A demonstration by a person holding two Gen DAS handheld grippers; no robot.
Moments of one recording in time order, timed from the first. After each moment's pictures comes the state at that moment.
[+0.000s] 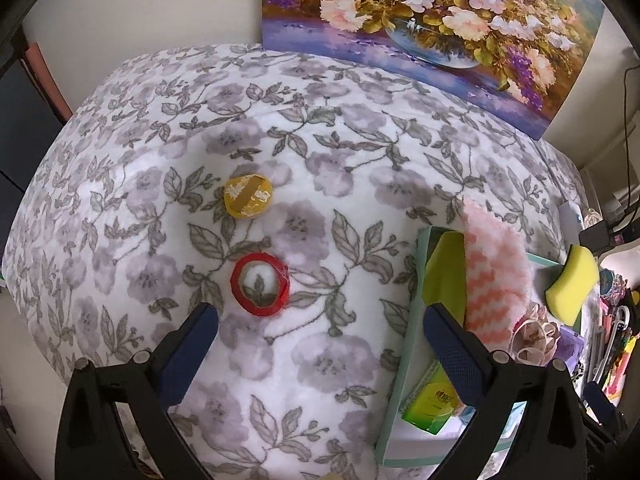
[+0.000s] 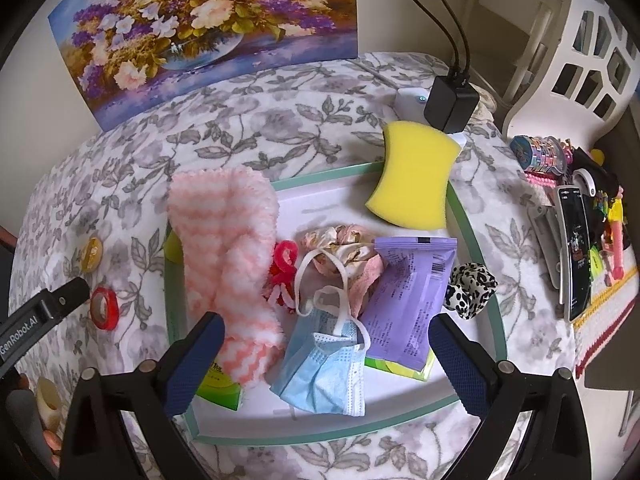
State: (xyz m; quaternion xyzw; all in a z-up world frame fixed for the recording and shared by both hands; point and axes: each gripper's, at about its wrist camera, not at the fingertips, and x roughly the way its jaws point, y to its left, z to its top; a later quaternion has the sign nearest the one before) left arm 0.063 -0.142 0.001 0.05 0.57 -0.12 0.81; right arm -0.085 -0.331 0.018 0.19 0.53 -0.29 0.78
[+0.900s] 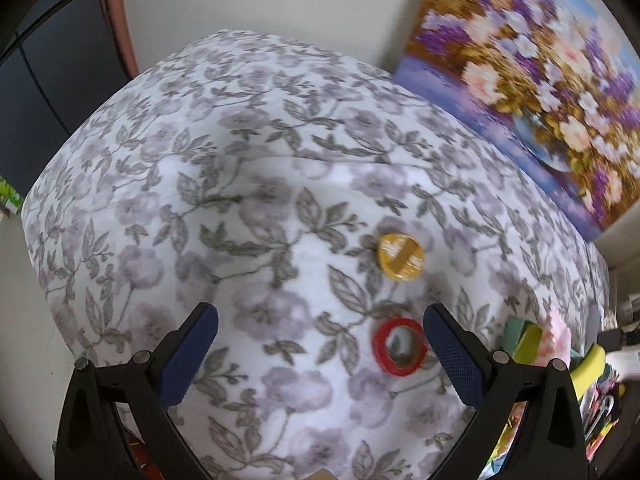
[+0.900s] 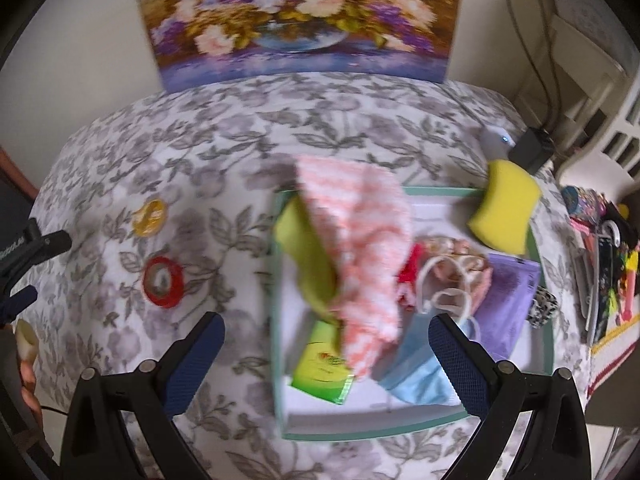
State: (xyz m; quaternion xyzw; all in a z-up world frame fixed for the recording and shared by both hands) left arm 0.124 -0.011 0.009 -0.05 0.56 -0.03 0.83; right arm -0.030 -0.234 0.023 0.12 0.53 -0.22 0.81
